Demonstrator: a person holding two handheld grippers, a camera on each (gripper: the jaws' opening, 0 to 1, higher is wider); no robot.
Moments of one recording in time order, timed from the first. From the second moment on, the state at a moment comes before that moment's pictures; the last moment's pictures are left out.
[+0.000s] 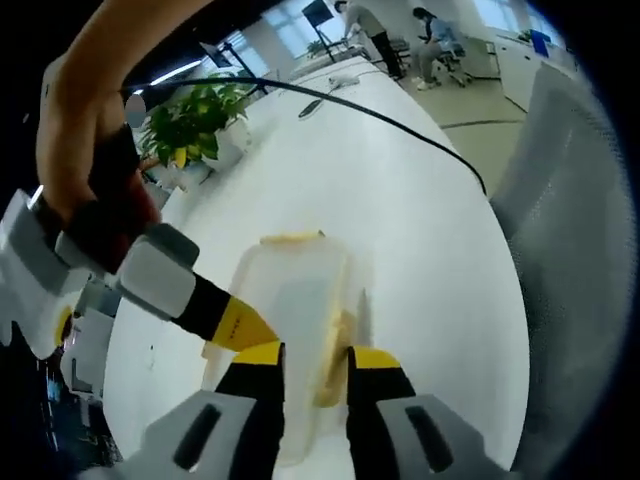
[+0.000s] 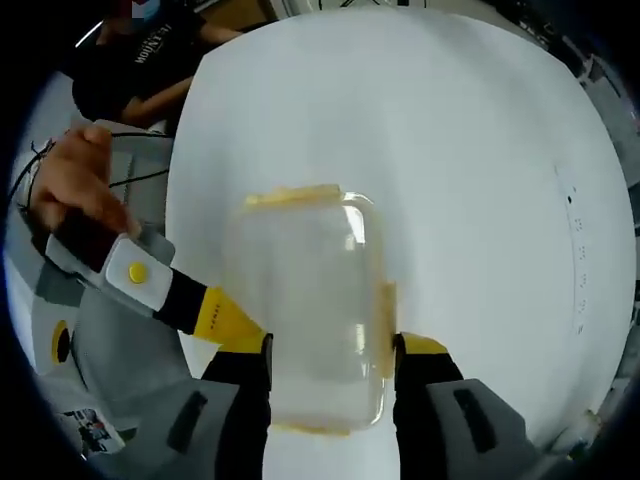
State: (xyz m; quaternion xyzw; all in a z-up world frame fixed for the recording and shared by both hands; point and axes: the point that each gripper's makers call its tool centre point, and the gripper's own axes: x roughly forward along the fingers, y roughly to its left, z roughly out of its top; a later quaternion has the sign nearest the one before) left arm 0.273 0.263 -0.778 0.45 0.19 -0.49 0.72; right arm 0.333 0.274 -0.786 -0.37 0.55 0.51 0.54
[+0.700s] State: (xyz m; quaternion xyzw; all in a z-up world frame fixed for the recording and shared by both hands) left arm 0.277 0.265 -0.779 0.50 0.19 -0.47 0.71; right arm 0.334 0.271 -0.788 -0.32 0.57 0.53 0.54
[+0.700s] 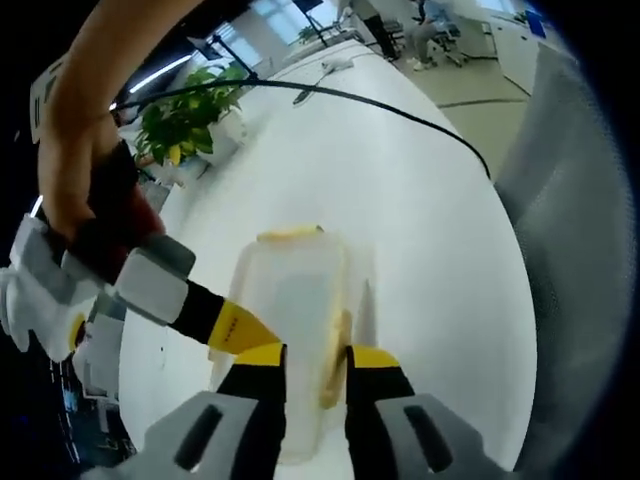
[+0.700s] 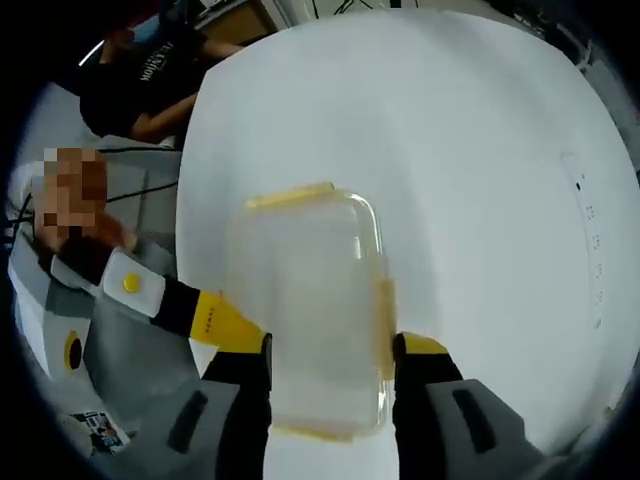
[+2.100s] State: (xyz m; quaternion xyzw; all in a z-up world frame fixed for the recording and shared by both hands) left arm 0.272 0.263 -0.779 0.48 0.19 -0.46 0.72; right arm 0.332 0.277 -0.780 -0.41 0.51 0.51 0.55
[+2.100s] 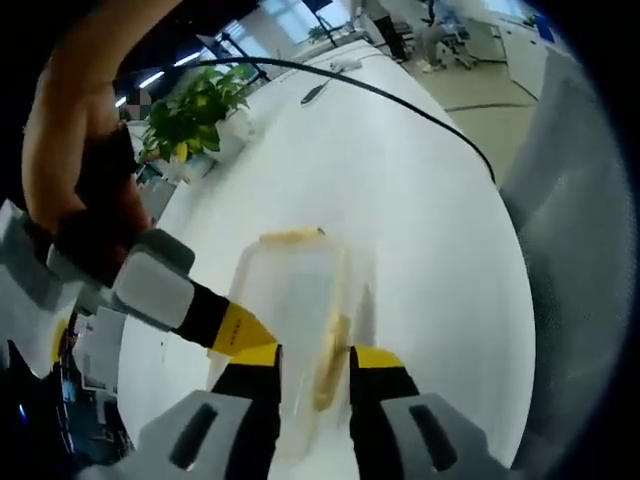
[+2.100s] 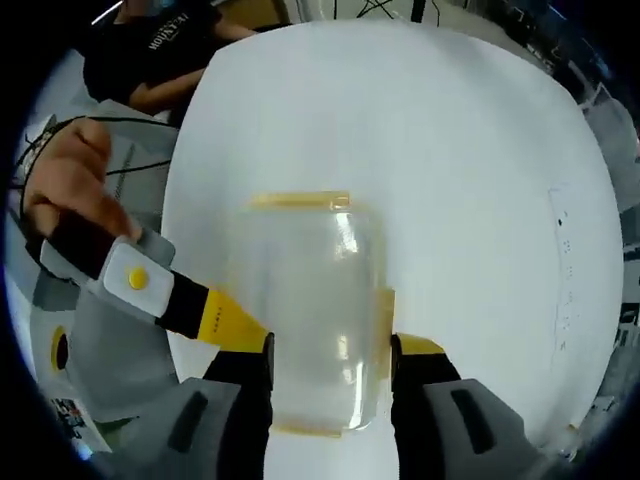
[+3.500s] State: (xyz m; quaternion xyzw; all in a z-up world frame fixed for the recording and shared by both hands) left arm 0.271 0.274 -0.754 0.36 0.16 -0.52 0.76; right arm 0.330 0.227 -0.745 -0.21 0.33 0.32 0.86
